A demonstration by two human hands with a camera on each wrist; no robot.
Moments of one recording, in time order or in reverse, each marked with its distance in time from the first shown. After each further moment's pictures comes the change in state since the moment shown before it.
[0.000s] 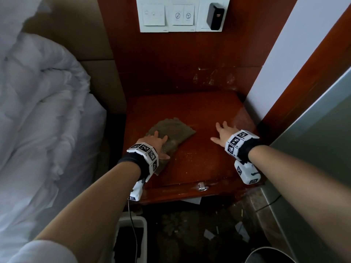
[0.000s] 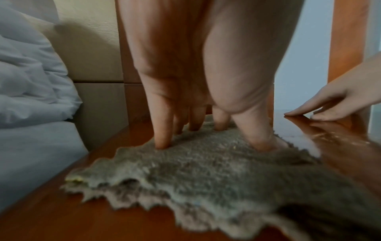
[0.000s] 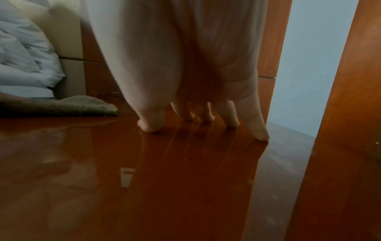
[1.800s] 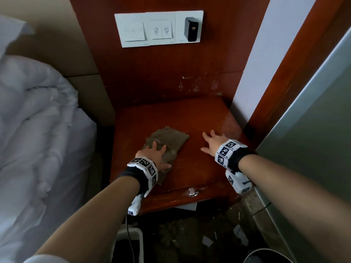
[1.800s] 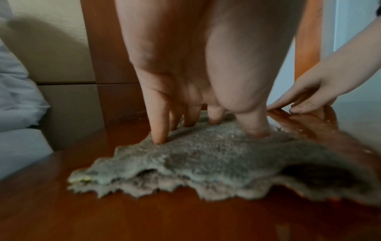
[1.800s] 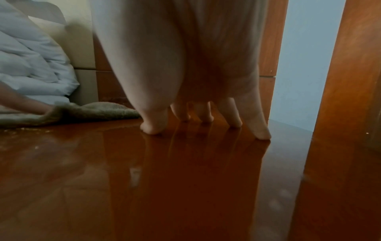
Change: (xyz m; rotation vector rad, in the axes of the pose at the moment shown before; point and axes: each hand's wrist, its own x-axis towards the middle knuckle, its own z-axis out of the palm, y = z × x) left_hand -0.002 0.038 0.004 0.000 0.047 -0.053; right_hand -0.018 0.011 0.007 0.011 -0.018 -0.063
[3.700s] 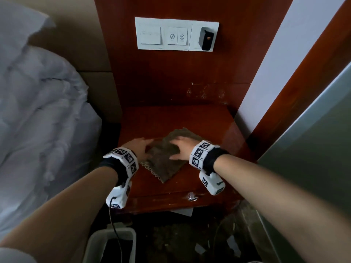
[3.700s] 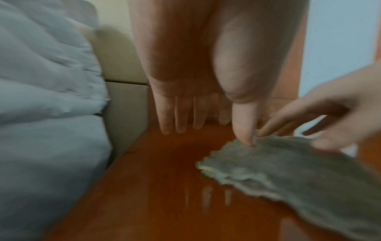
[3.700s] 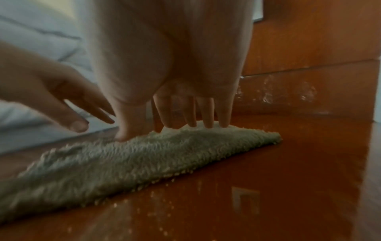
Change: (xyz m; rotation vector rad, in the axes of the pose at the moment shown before) left_hand -0.013 -0.065 -0.009 -0.289 0.151 0.024; right_hand -0.008 -0.096 -0.018 -0.039 0.071 -0.375
